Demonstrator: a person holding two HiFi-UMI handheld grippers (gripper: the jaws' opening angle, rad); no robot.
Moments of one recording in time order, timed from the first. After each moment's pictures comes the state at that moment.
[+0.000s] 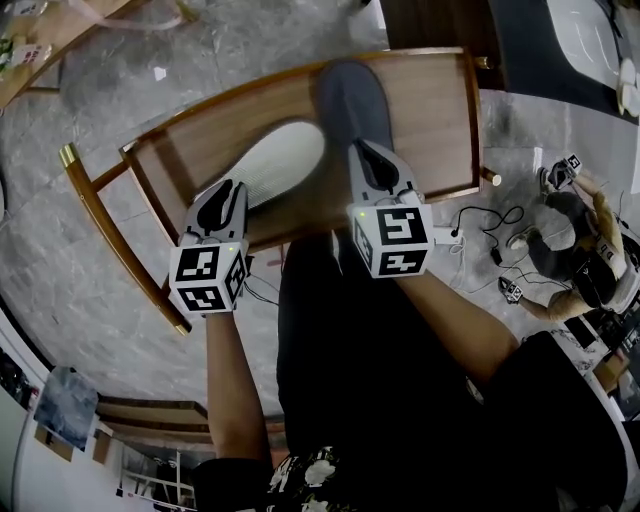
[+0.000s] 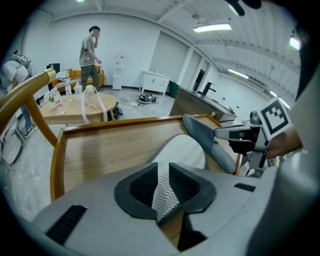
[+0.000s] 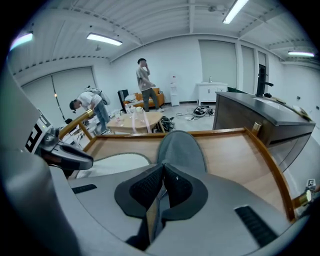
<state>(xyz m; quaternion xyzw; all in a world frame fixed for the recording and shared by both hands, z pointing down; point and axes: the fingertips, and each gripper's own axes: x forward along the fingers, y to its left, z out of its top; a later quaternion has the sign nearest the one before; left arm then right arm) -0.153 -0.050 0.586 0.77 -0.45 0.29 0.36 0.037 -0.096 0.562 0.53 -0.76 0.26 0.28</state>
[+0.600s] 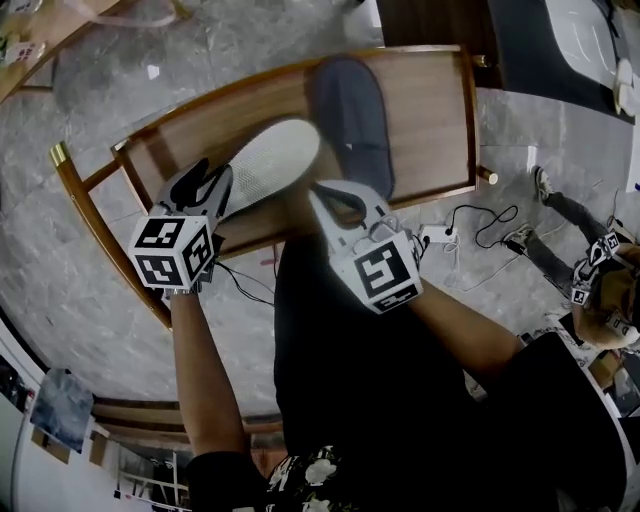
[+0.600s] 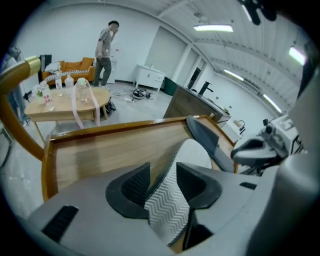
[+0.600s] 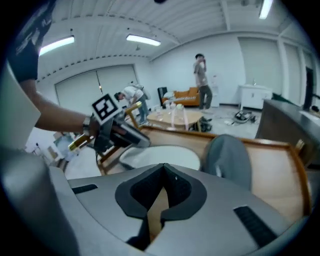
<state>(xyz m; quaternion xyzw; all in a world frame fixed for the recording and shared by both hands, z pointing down) -0.167 -0.080 0.593 0.78 -0.40 0.29 0.39 -0.035 -0.036 0.542 0.33 -0.87 0.22 0.30</state>
